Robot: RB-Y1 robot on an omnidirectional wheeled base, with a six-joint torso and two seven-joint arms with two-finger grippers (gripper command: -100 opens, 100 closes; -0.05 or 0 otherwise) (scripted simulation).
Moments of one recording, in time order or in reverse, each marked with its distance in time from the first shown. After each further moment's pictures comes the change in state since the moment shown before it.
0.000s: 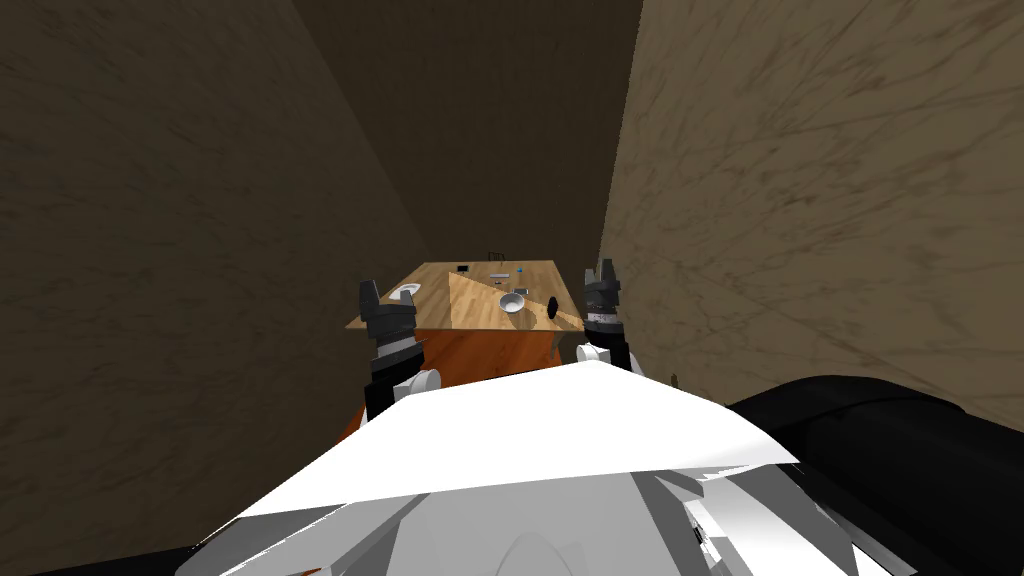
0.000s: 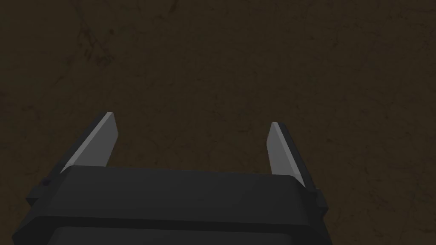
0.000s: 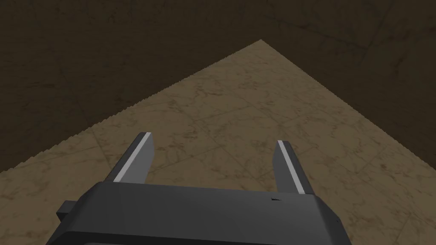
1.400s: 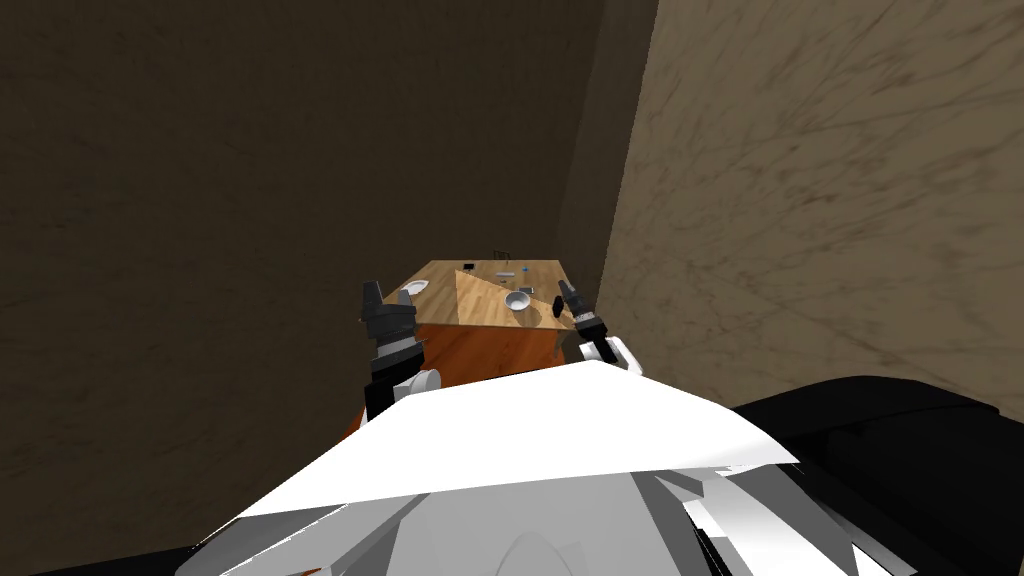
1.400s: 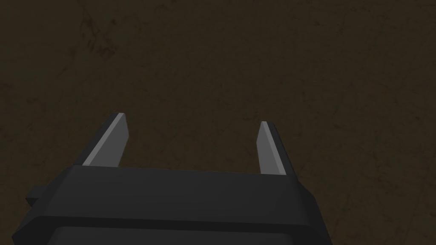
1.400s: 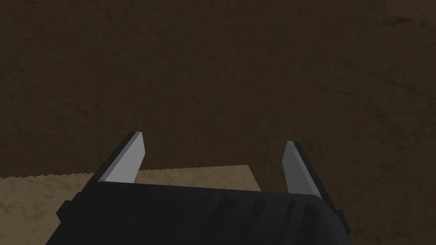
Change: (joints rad) left arm 0.000 0.000 0.000 0.000 0.000 0.000 0.000; right arm -0.147 -0.235 -0.018 0.331 0.303 0.113 0.192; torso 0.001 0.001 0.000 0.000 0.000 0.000
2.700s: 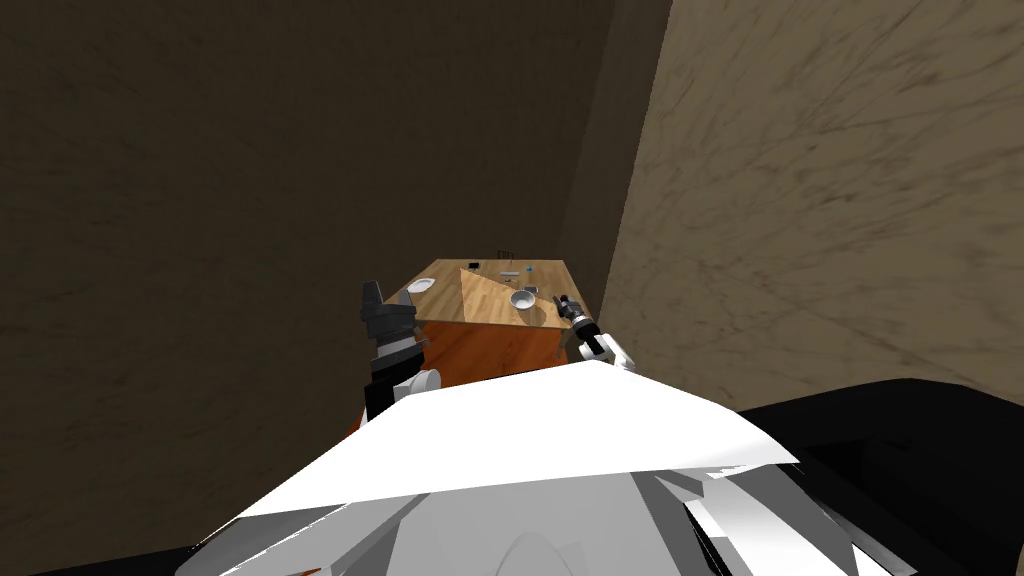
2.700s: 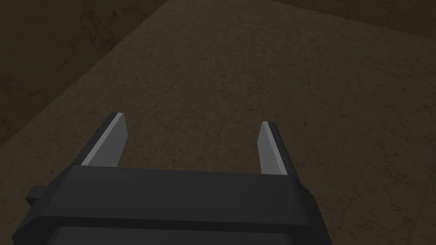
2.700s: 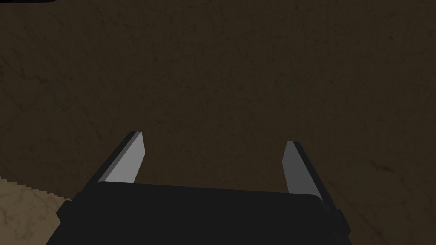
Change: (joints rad) left arm 0.000 0.000 0.000 0.000 0.000 0.000 0.000; right arm -0.126 -0.045 -0.027 0.312 0.240 0.115 0.171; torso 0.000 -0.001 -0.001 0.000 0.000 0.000
